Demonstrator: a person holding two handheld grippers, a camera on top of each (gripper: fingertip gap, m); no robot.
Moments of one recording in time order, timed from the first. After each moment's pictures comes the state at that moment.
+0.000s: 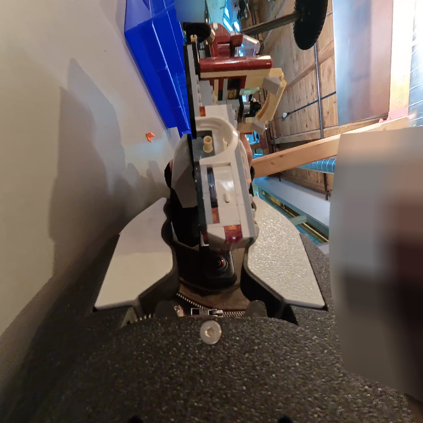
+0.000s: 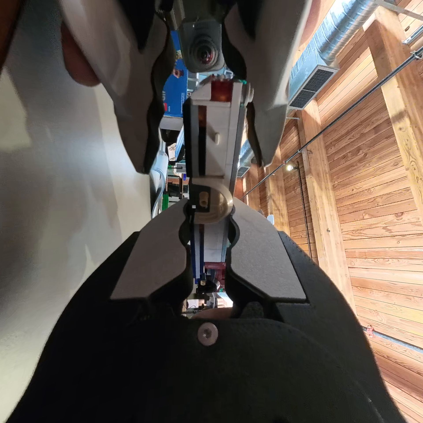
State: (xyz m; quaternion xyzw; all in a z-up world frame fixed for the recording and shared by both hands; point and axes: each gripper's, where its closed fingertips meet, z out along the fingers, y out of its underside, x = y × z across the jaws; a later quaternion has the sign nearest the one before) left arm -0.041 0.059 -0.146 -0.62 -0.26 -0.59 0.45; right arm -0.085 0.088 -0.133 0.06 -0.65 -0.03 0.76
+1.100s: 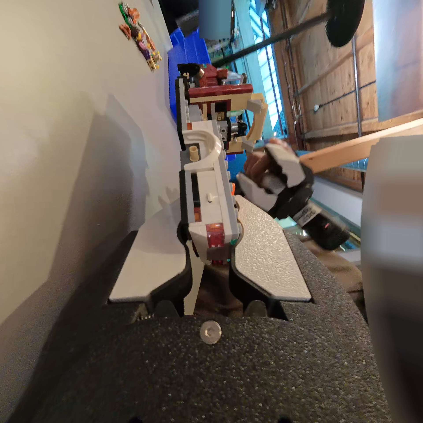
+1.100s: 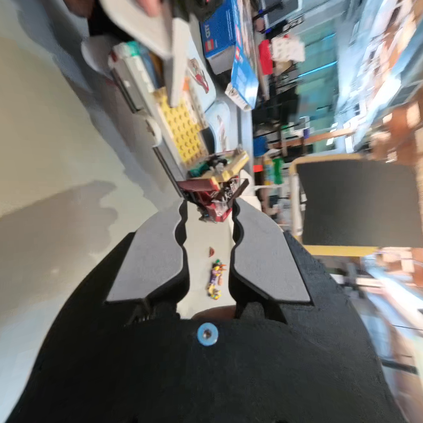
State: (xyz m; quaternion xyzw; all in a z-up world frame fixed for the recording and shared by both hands) left arm -0.134 0.111 -0.148 -0.67 -0.25 -0.54 0.44; right arm -0.094 0.173 -0.105 -0.16 -0.81 0.08 0.56
